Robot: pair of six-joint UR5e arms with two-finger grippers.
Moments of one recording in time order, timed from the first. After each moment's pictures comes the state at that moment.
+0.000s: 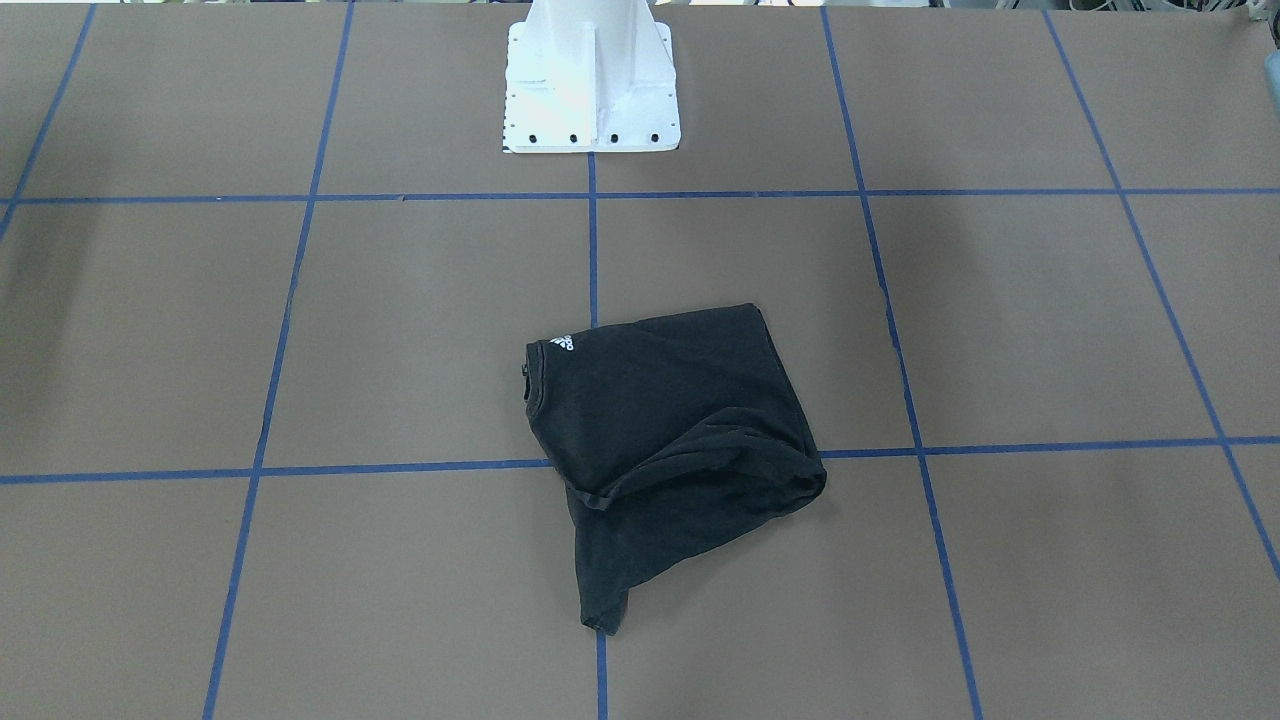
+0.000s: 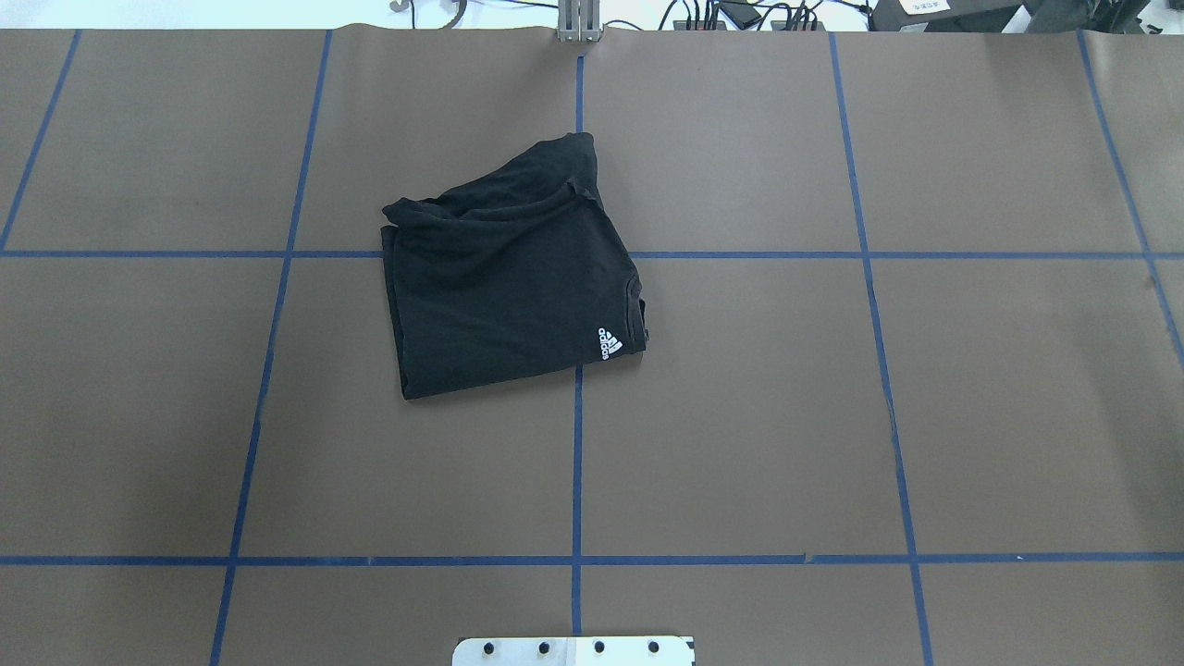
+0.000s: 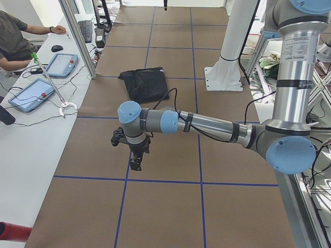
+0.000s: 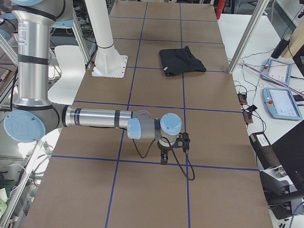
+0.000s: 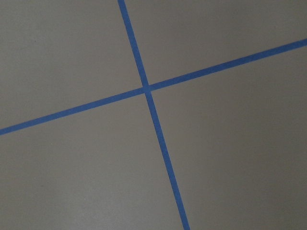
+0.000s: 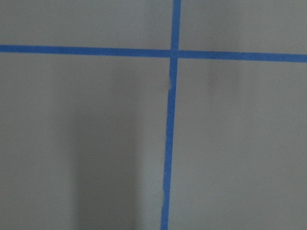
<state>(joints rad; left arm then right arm) -1.46 -1.58 -1.73 -1.41 -2.26 0.18 1.50 -1.67 1.64 -1.55 2.37 -0.02</state>
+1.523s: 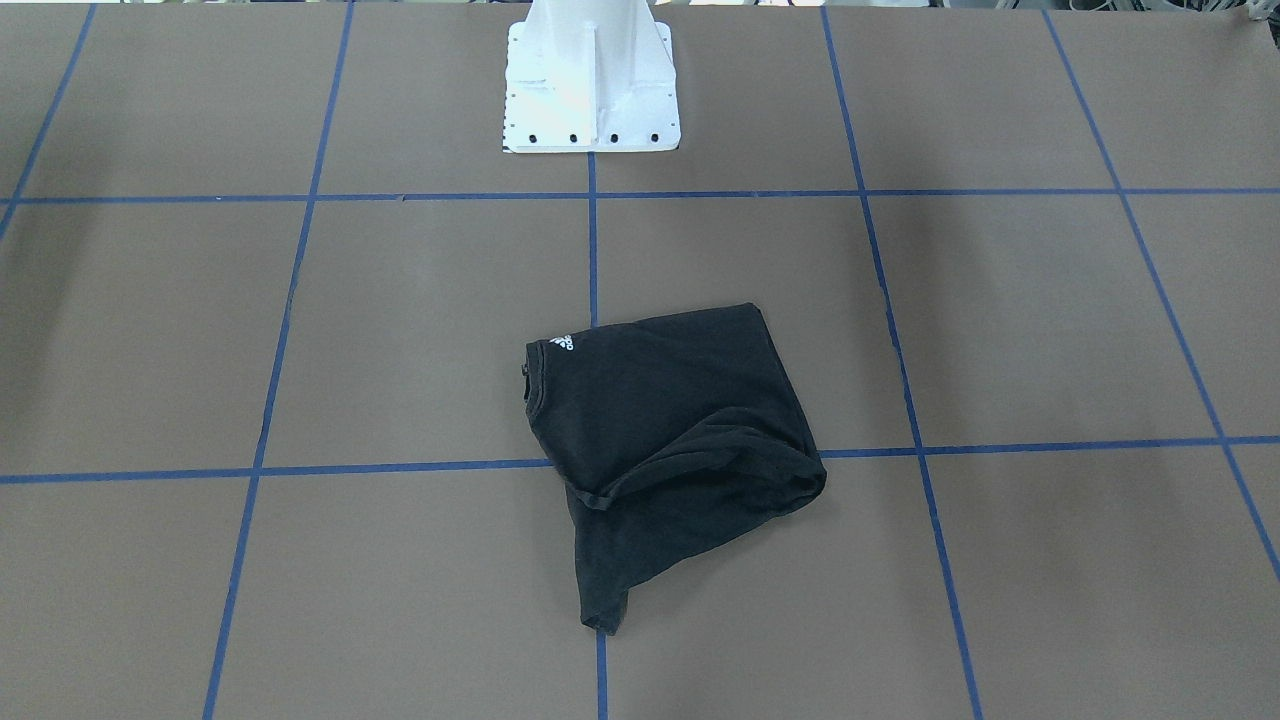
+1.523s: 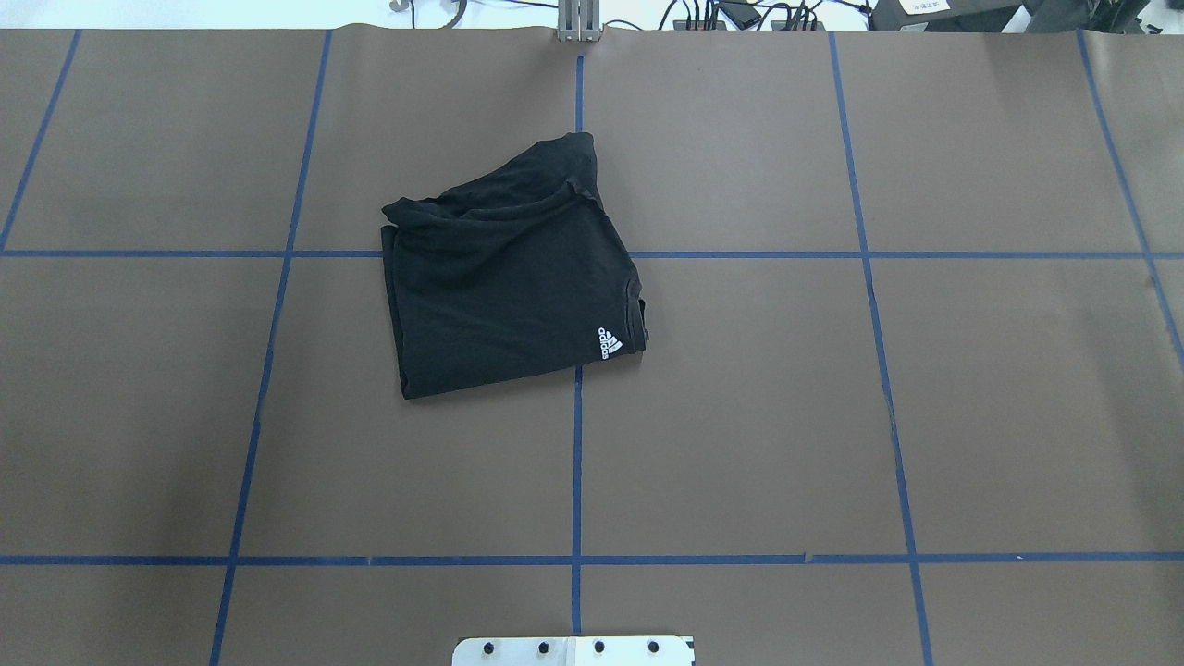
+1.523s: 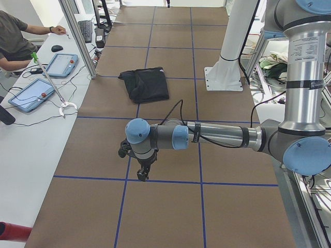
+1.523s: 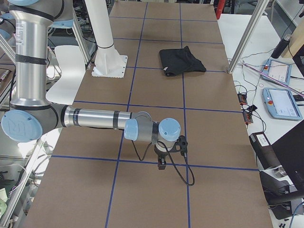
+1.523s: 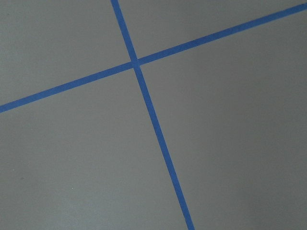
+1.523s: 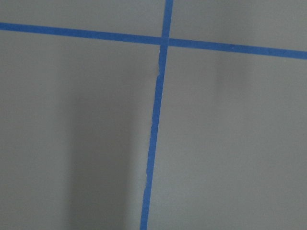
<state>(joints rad) -1.53 -1.52 -1.69 -1.48 -2.37 0.32 1.56 -1.67 1.64 -1.61 2.38 -0.13</state>
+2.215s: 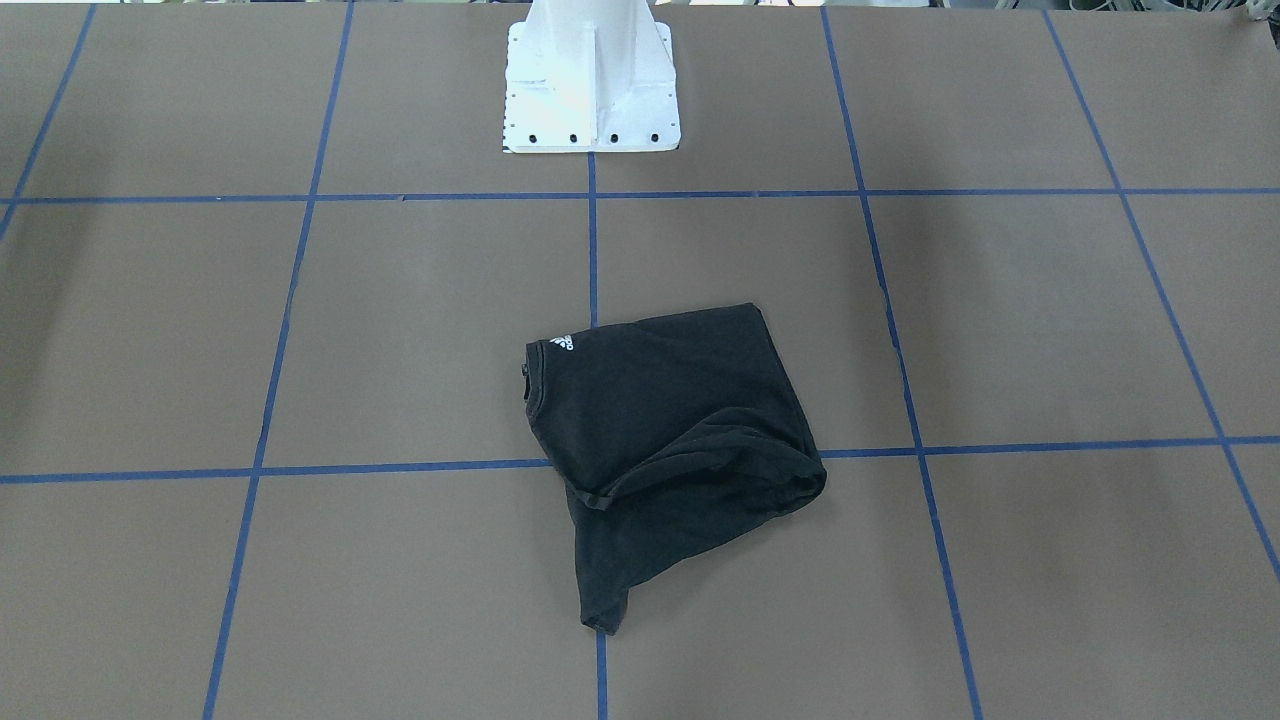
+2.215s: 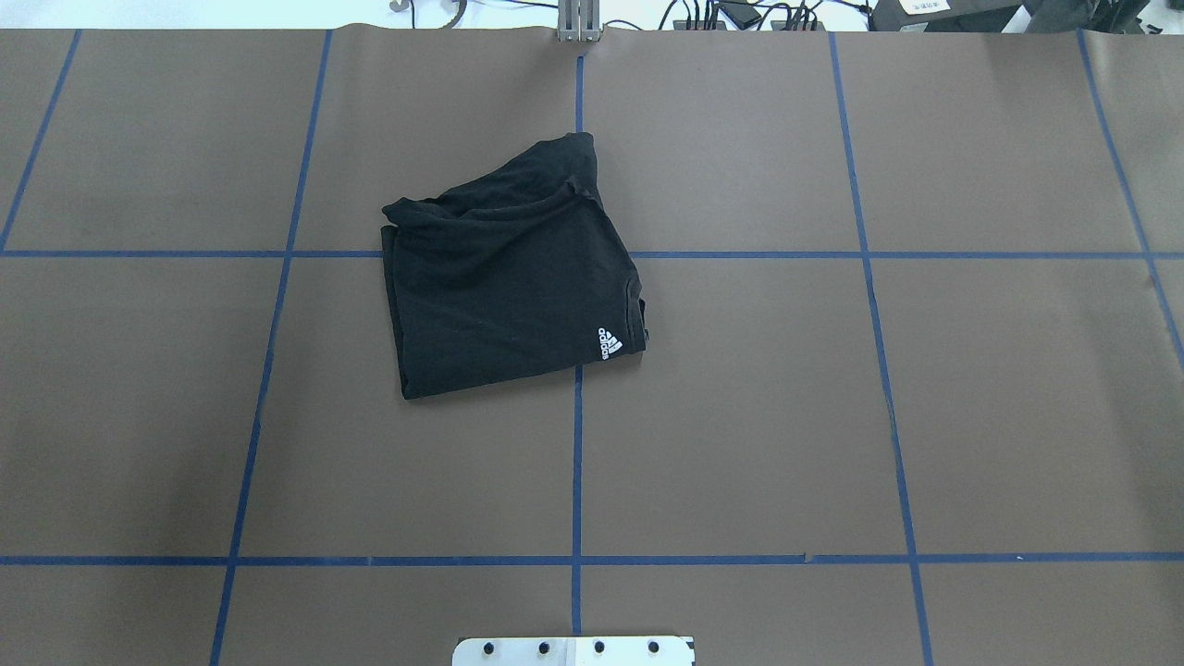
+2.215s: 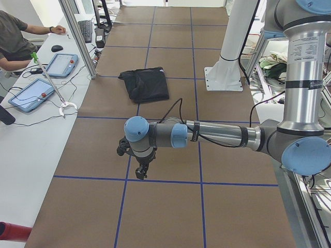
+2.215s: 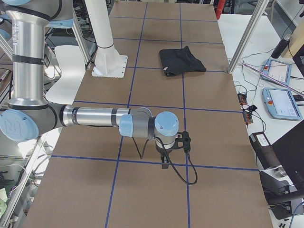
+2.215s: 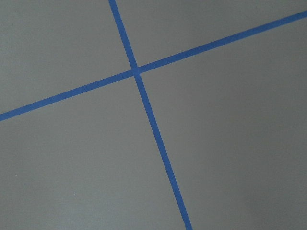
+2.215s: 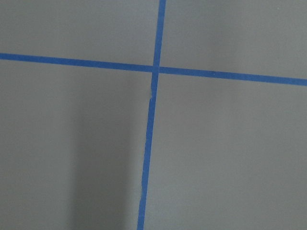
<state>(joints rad) -1.53 -1.53 -1.69 -1.48 -2.37 0.31 1.63 -1.67 1.70 -1.62 2.37 -0.13</state>
